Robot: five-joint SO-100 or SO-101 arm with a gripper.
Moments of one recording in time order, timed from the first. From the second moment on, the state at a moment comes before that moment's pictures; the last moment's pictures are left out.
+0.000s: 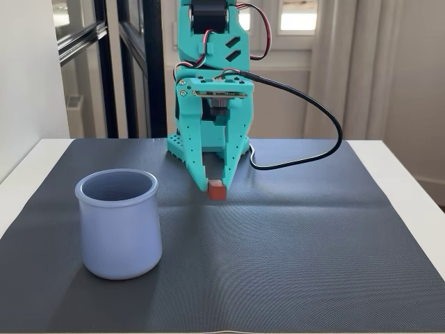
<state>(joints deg) -2.4 117.1 135.4 24.6 87.0</state>
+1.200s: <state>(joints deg) 14.9 127.6 141.3 24.7 69.0</state>
